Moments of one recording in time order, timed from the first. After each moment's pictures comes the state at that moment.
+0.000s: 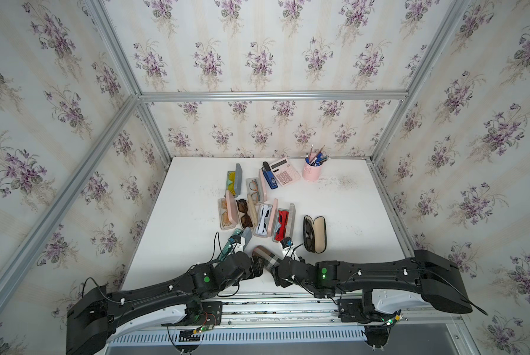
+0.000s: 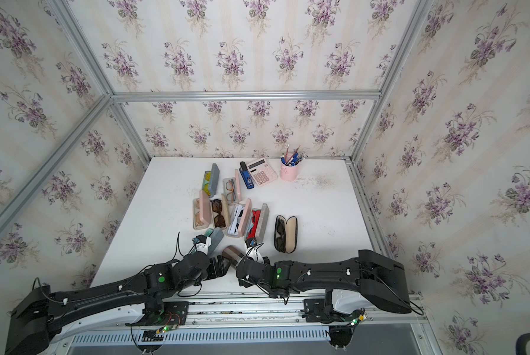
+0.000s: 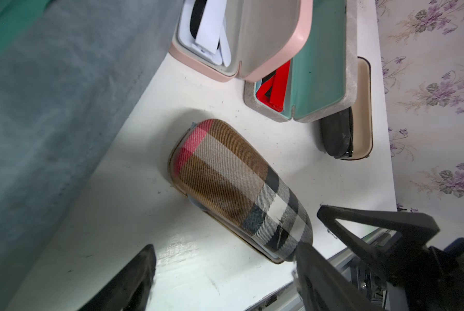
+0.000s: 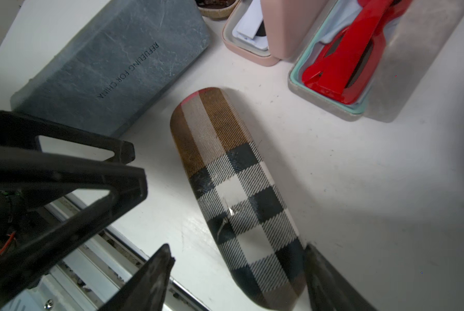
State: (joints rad) left arm -1.06 0.87 0.35 -0.29 -0.22 -1.13; right arm 1.36 1.37 0.67 -0.25 0.35 0.87
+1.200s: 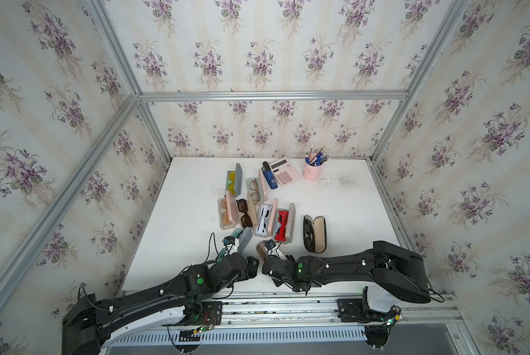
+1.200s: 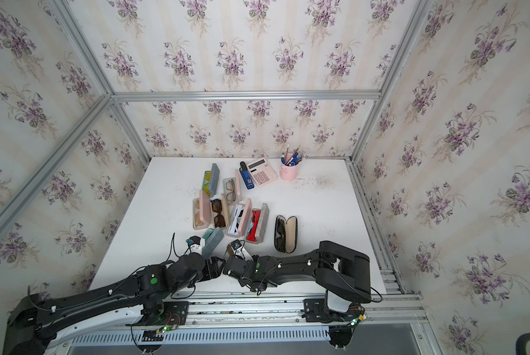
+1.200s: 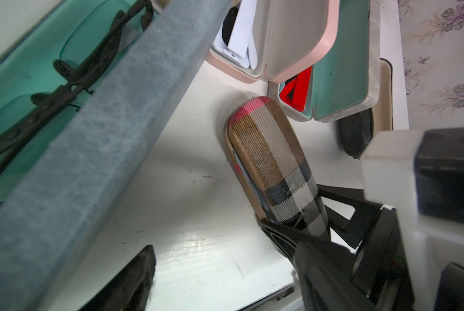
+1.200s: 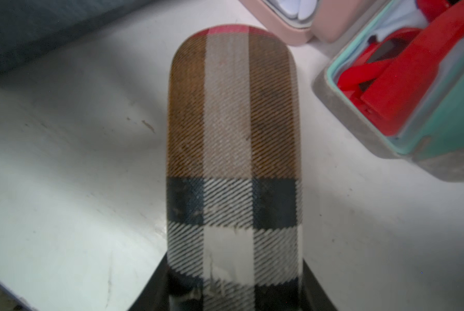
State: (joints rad) left arm -1.05 0.77 0.35 -0.43 -0.25 -1.13; right arm 1.33 1.64 0.81 -0.31 0.38 0.65
